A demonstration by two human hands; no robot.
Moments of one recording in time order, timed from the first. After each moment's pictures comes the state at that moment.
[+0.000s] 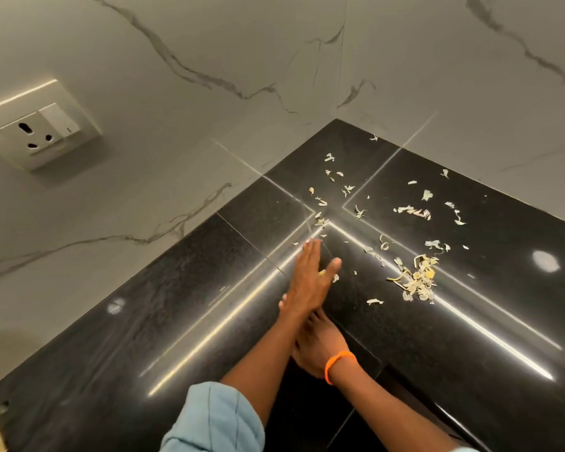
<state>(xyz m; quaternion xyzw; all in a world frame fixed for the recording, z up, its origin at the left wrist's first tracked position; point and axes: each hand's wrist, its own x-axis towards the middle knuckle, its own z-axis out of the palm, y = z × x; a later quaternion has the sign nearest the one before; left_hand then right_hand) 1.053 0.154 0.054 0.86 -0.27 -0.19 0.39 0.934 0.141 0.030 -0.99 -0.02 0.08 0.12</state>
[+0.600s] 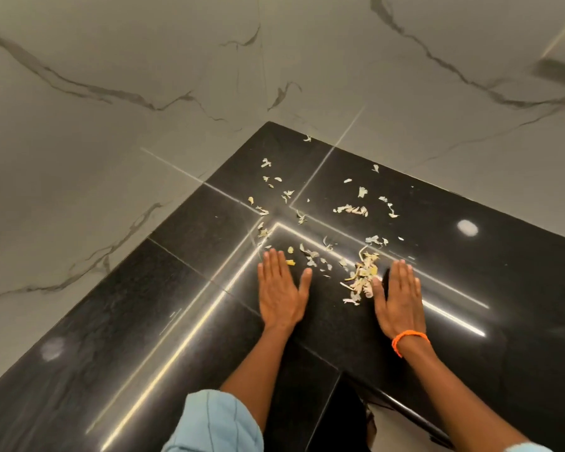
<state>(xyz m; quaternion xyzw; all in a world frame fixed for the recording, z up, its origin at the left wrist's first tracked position) 1.033 0.104 0.032 0.94 -0.29 -0.08 0.15 0.847 -0.063 0.037 -0.88 0.44 -0.04 0.18</state>
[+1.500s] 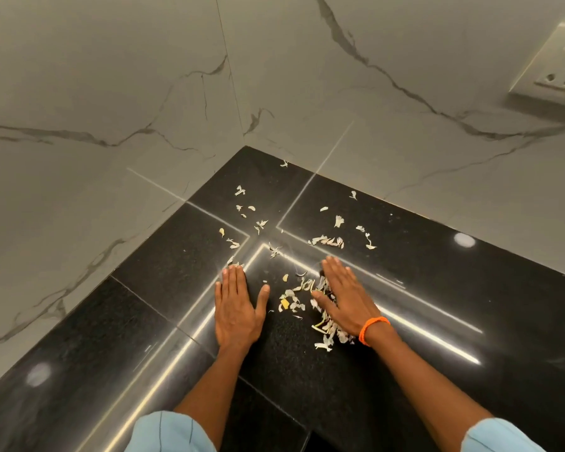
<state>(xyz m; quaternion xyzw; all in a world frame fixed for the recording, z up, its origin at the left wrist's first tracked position) 1.077 0.079 0.024 0.94 -0.29 -0.04 0.15 0.913 -0.131 0.050 -0.95 0.22 0.02 0.23</state>
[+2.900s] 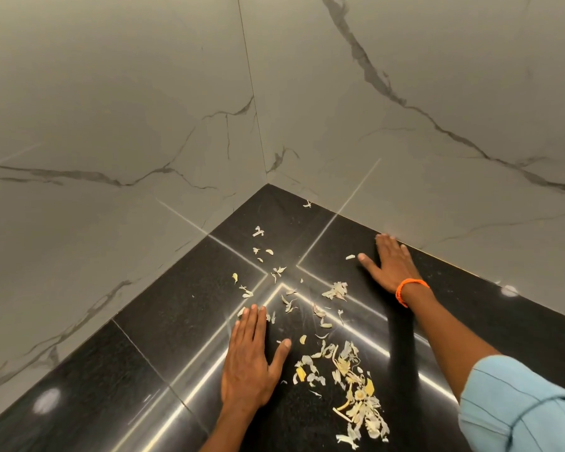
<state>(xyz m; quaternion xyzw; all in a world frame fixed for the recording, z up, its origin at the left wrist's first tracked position) 1.102 0.052 0.023 0.93 -0.32 -0.05 0.17 1.044 -0.327 0.040 -0.93 0.33 0.01 0.18</state>
